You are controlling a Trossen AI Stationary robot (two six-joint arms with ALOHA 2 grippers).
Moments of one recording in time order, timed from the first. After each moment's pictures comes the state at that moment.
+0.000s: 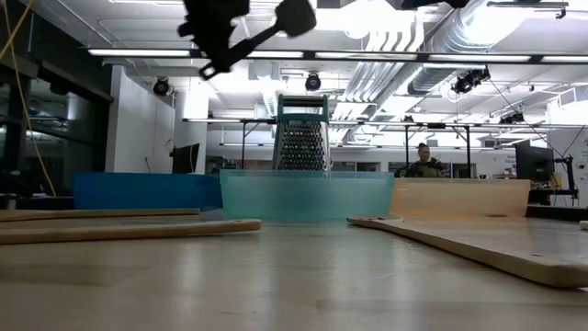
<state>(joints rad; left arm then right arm) 0.24 1.45 1.58 -1.15 -0.50 -0.26 -0.07 1.04 1.30 -0.79 0.29 0.33</state>
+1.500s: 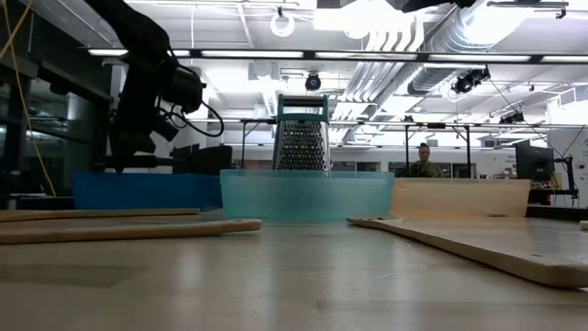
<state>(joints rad) 0.78 1.45 0.95 -1.04 -0.50 0.02 -0.07 1.04 1.30 -0.76 0.47 0.44</state>
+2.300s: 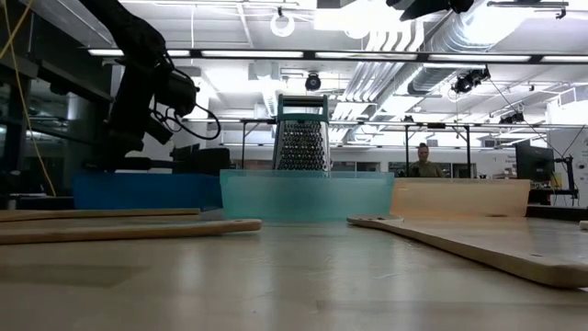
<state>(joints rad) 0.84 1.45 0.95 -1.07 -0.45 0.19 -0.07 1.09 1.30 -0.79 0.47 0.43</state>
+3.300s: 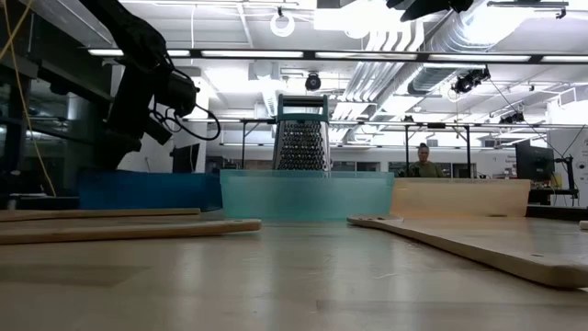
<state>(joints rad) 0.84 1.45 0.94 -1.07 -0.46 0.21 -0.07 1.09 1.30 -0.79 0.50 0.40</state>
